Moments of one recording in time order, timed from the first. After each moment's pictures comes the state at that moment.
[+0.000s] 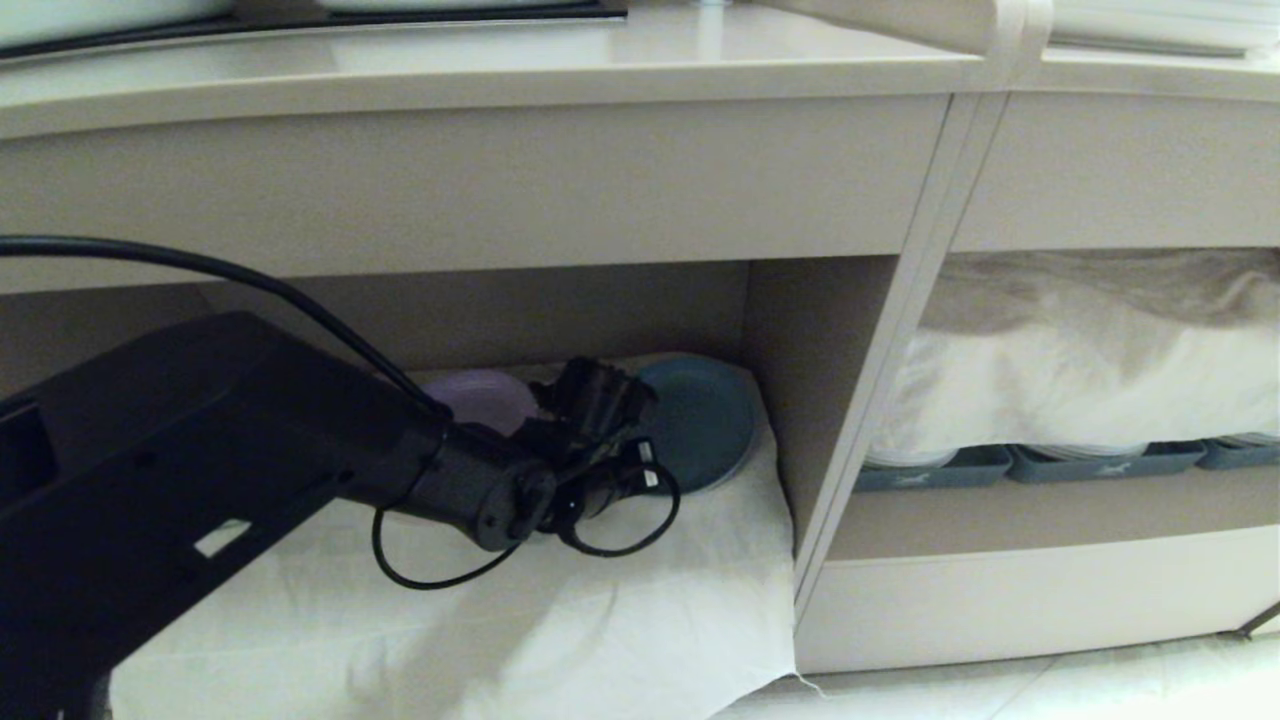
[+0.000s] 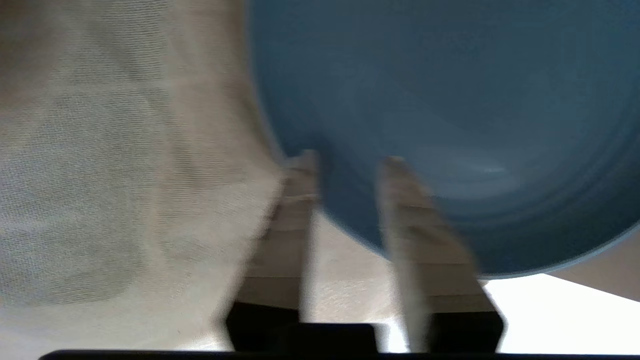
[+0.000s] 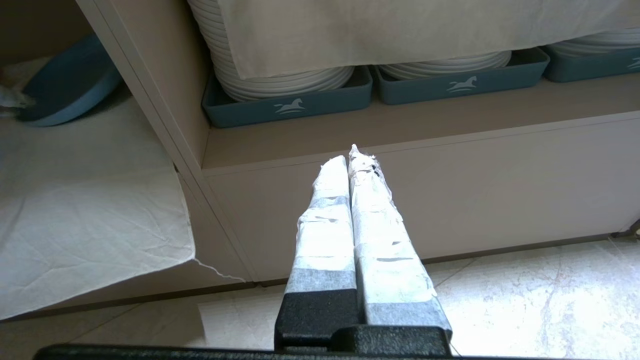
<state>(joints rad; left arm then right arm) -0.66 2.16 -1.20 -0.26 0.30 -0.68 0.00 0.00 0.00 -0.01 -0.06 0.09</state>
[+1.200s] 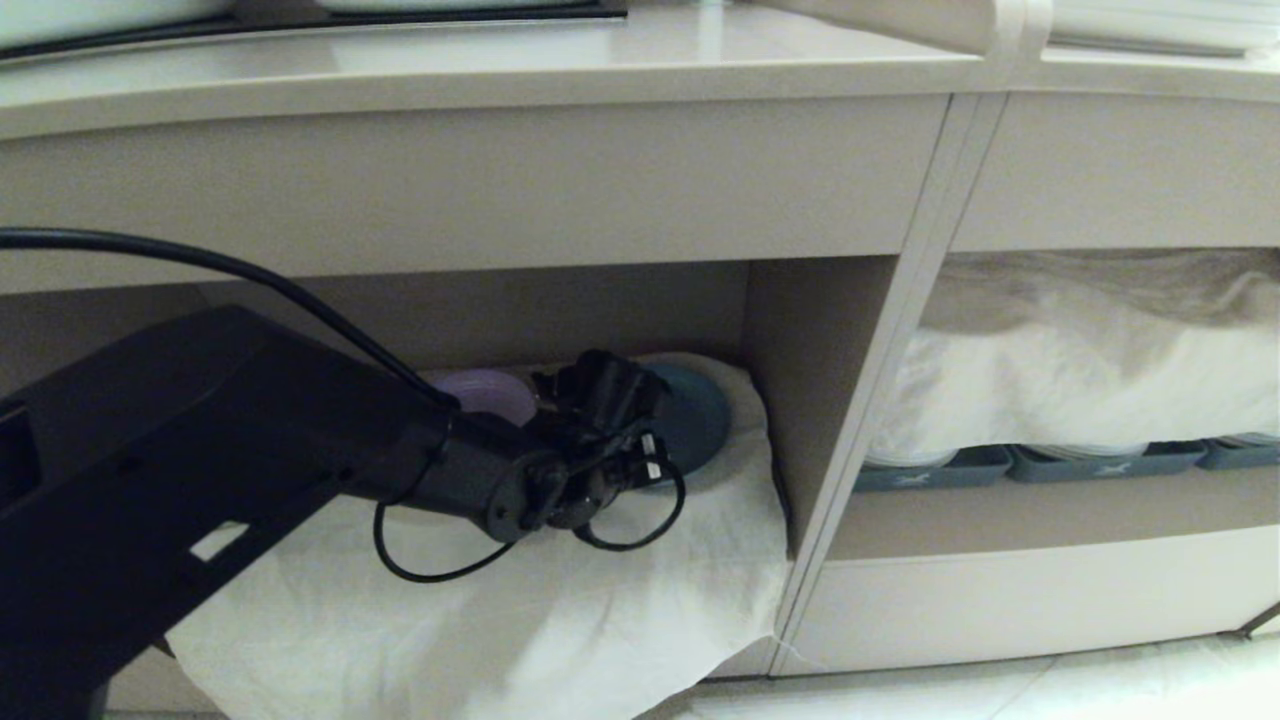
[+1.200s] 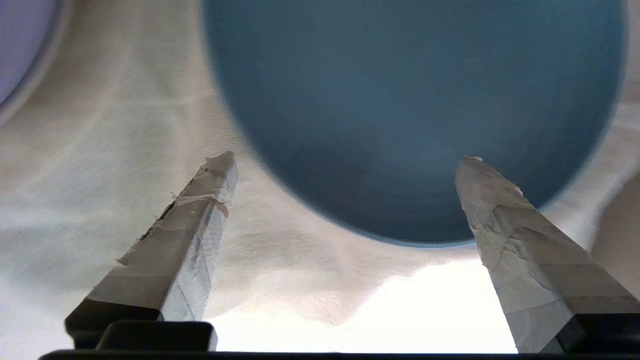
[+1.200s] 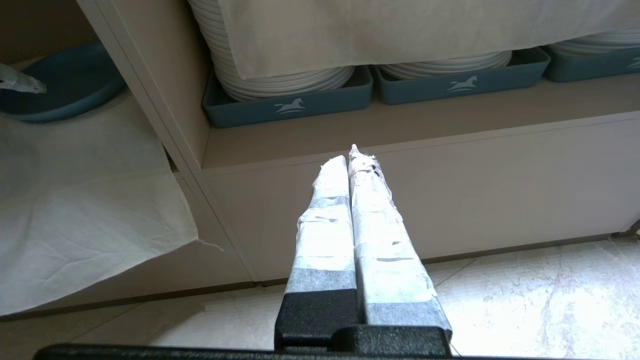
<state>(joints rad) -0.68 2.15 -1.25 -0.19 0.40 -0.69 0.00 0.00 0.00 -0.01 -0.05 0.09</state>
